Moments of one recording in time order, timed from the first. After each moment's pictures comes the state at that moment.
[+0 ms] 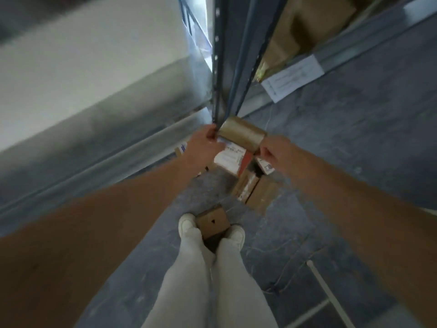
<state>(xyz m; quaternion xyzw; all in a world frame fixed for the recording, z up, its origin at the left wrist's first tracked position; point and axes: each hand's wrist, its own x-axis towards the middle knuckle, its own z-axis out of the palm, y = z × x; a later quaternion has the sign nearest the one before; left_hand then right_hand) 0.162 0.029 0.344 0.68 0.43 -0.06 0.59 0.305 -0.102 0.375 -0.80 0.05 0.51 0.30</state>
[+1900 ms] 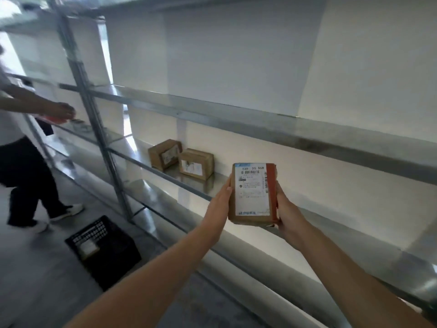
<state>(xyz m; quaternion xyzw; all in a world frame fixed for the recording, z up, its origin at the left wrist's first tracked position) -0.253 -0.019 0.869 0.44 0.51 0.55 0.49 -0.096 0.018 0.883 -0.50 -0.49 0.62 0.36</state>
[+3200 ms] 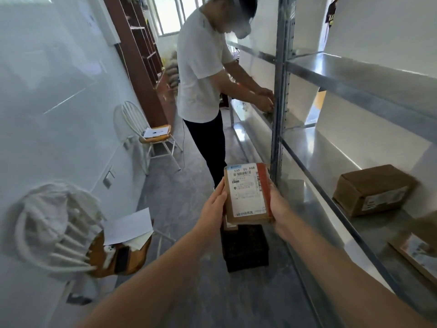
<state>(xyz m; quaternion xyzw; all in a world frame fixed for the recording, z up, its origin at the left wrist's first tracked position) -0.778 0.039 0.818 0.11 0.67 0.69 0.25 -0.714 0.191 0.813 -0.24 -0.59 0.77 0.06</state>
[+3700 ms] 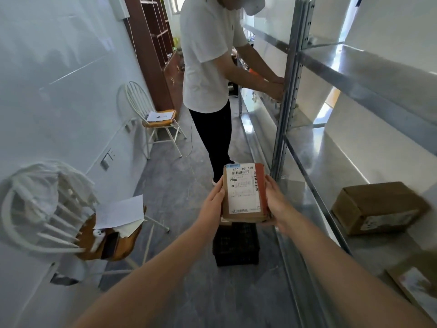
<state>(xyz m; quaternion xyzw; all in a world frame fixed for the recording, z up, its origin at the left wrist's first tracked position) -0.811 0.103 0.787 0.05 0.67 0.71 0.24 -0.760 0.267 0.792 -0.25 -0.67 0.70 -0.02</state>
